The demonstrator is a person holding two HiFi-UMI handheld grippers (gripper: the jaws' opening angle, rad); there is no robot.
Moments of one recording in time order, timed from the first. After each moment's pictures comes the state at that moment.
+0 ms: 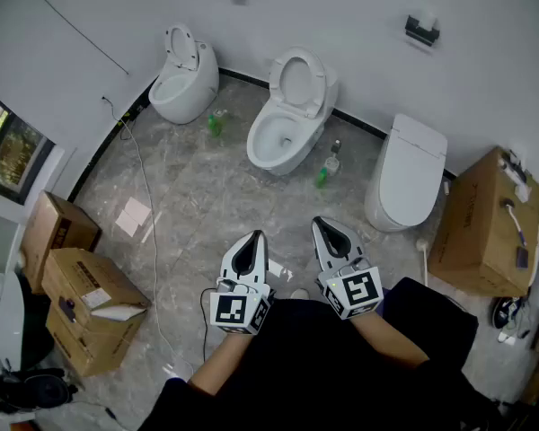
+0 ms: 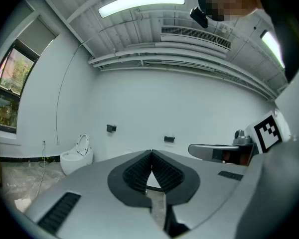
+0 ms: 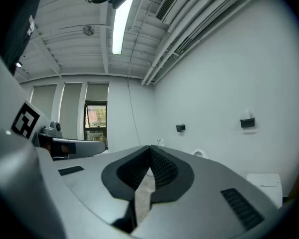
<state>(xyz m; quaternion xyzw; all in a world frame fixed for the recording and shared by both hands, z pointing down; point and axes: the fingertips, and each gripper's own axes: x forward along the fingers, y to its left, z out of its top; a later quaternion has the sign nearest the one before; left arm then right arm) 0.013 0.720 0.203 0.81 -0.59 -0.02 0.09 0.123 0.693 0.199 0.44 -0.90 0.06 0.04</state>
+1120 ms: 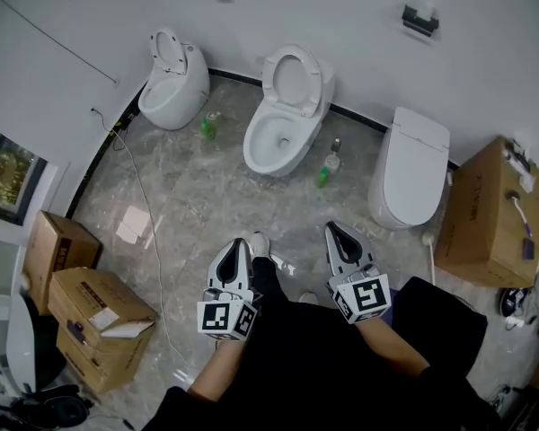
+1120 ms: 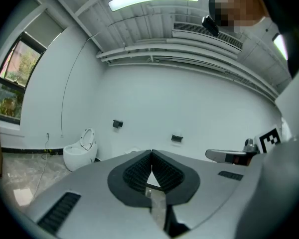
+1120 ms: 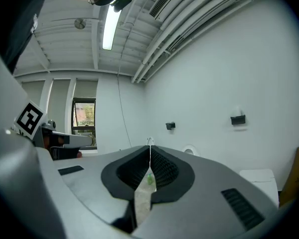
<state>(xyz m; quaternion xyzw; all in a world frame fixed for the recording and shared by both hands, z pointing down) -0.043 0.661 0.230 0.79 -0.60 -0.02 0.12 0.134 0.634 0.233 0.48 -0.88 0.07 0.04</state>
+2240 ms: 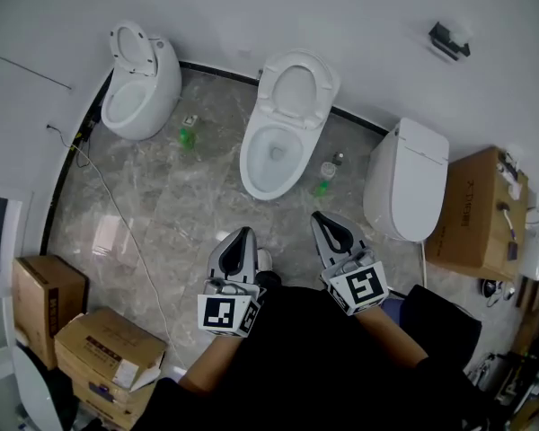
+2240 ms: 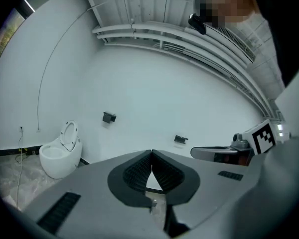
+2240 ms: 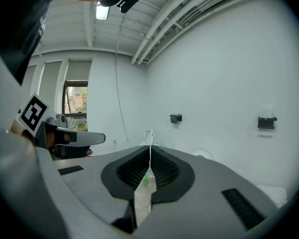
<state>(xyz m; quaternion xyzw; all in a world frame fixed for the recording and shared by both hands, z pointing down) -0.192 0.335 0.243 0.84 -0.51 -0.01 0.17 -0.066 0.327 0.241 0.47 -0.87 0.08 0.13</state>
